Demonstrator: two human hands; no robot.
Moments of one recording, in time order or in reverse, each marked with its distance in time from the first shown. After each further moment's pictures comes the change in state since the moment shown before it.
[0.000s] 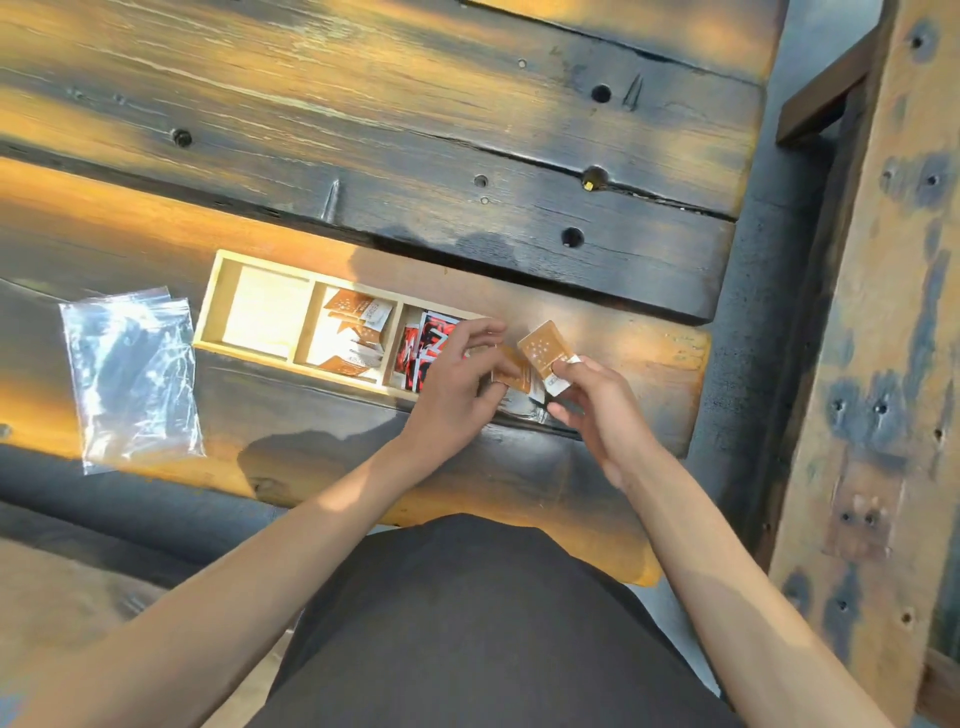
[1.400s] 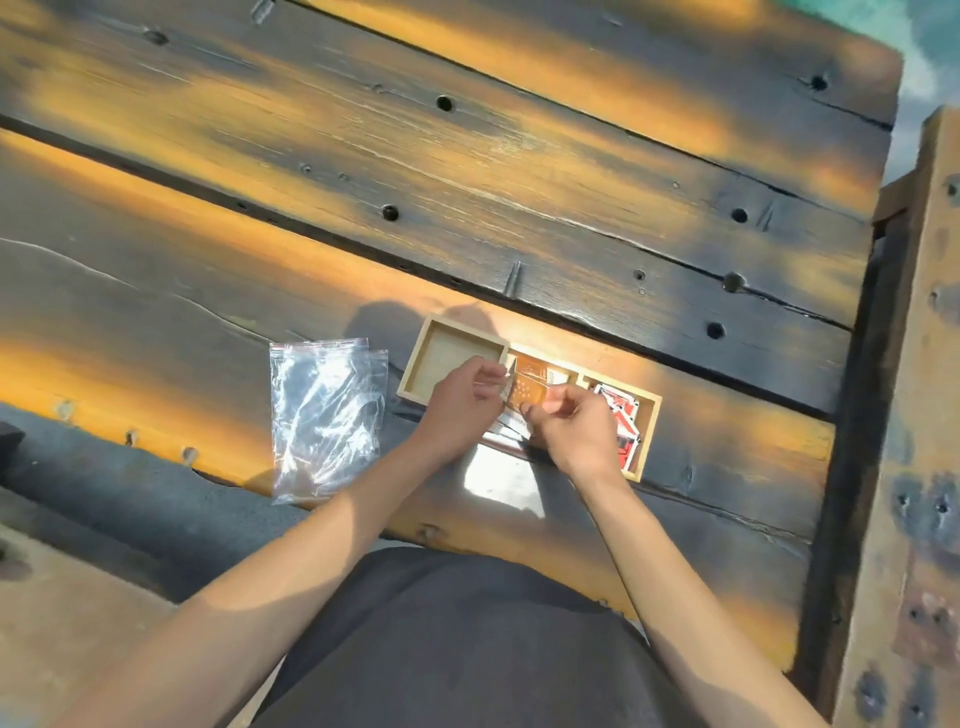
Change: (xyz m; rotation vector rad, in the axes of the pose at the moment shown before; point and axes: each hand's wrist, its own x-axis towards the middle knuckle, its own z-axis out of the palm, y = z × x) left_hand -0.016 -0.100 -0.197 -0.276 -0.076 -0.549; right_hand 0.019 0.015 0.242 -0.583 0.269 -0.268
